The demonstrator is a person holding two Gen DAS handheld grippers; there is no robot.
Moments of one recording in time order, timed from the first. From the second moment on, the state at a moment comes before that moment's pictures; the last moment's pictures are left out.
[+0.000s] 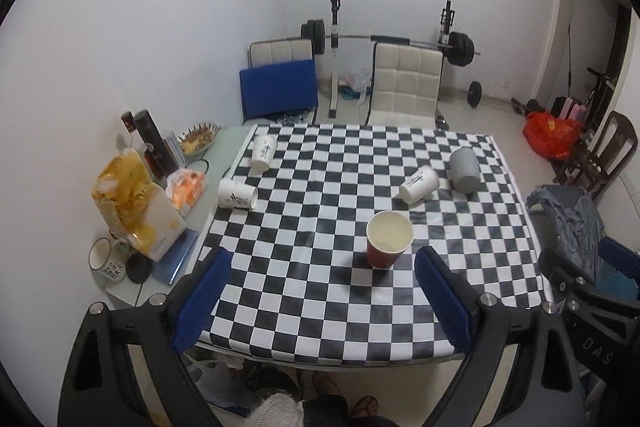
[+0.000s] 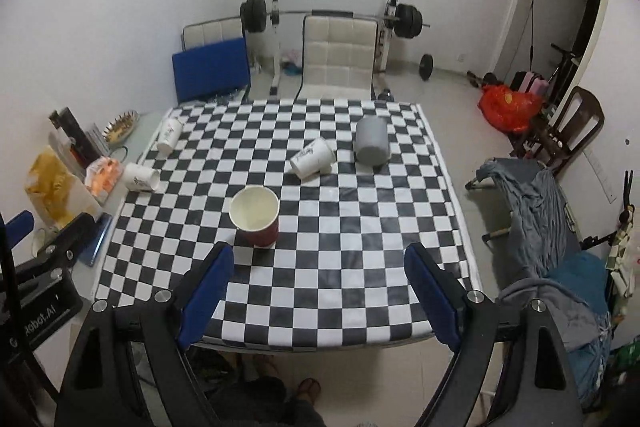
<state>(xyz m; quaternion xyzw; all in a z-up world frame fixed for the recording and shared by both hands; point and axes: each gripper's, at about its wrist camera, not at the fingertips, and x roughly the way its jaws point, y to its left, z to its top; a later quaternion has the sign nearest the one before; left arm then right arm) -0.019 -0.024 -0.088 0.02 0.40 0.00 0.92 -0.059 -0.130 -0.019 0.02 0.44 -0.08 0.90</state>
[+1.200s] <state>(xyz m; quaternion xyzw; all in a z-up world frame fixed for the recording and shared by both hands) -0.066 -0.020 -0.044 0.00 0.38 0.02 0.93 -0.114 -0.121 0.058 0.00 0.38 -0.08 0.92</state>
